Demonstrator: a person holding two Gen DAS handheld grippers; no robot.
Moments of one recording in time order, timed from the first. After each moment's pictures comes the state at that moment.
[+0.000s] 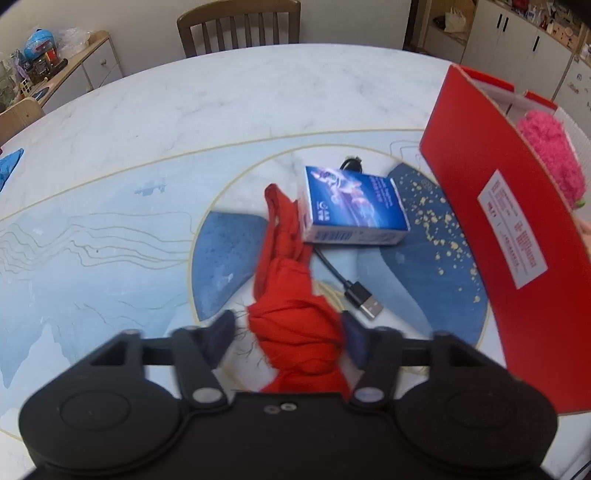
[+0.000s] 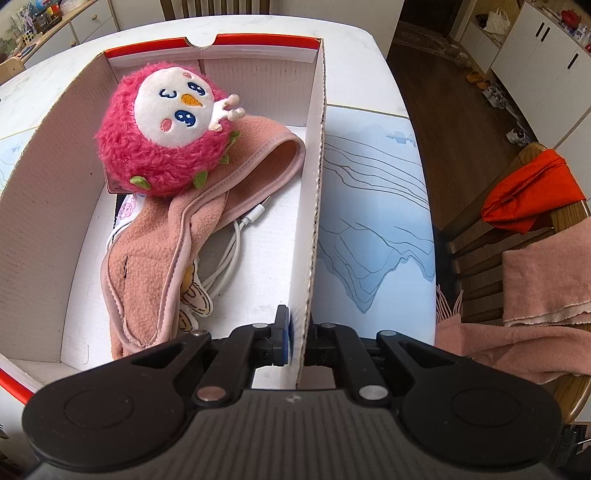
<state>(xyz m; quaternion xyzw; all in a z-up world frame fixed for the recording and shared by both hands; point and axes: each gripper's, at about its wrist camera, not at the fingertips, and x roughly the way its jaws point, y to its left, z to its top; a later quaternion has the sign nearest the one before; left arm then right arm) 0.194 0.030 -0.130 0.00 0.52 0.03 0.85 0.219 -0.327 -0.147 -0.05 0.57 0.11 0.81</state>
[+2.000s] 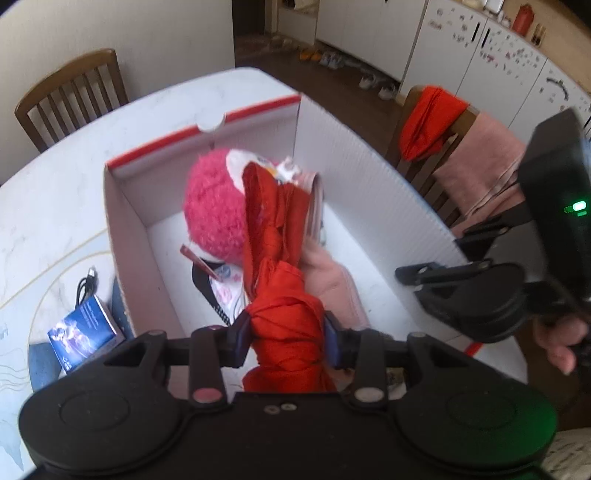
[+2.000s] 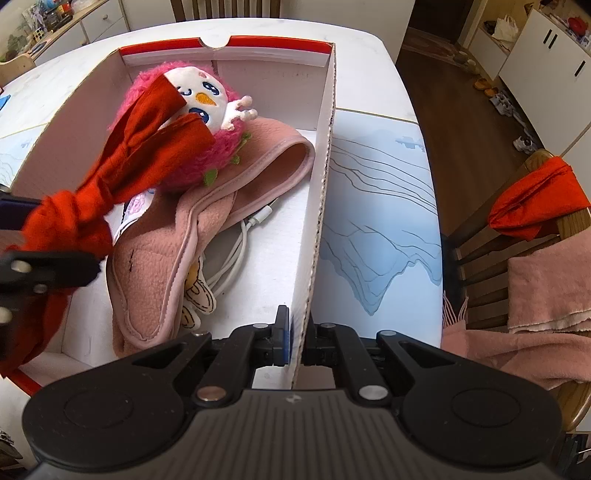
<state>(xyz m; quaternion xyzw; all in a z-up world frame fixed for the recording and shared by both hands) 0.224 -0.179 -0.077 0.09 0.52 -0.17 0.83 0.215 -0.323 -0.146 -0.05 0.56 0.13 0.82</state>
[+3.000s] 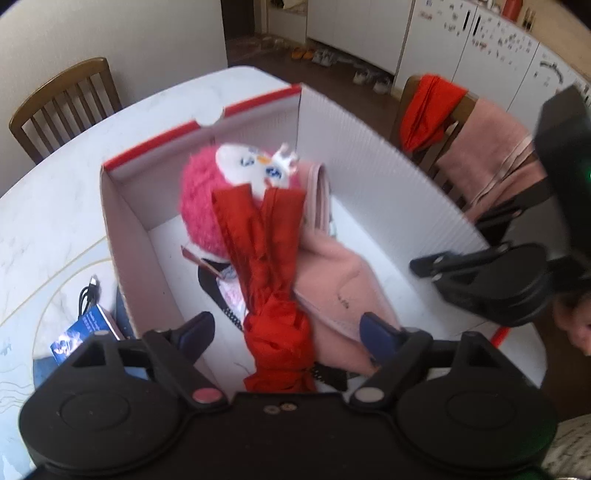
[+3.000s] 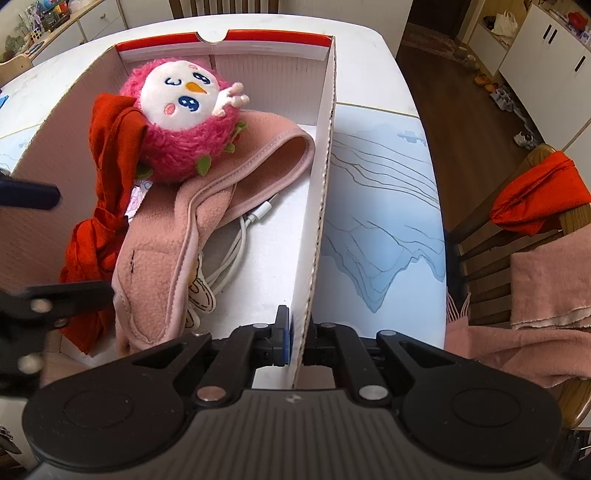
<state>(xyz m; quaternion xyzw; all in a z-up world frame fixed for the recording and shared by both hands) 0.222 -0.161 -0.081 0.11 0.51 -0.18 0.83 0.217 -0.324 -0.152 -0.05 0.56 0.12 0.81</state>
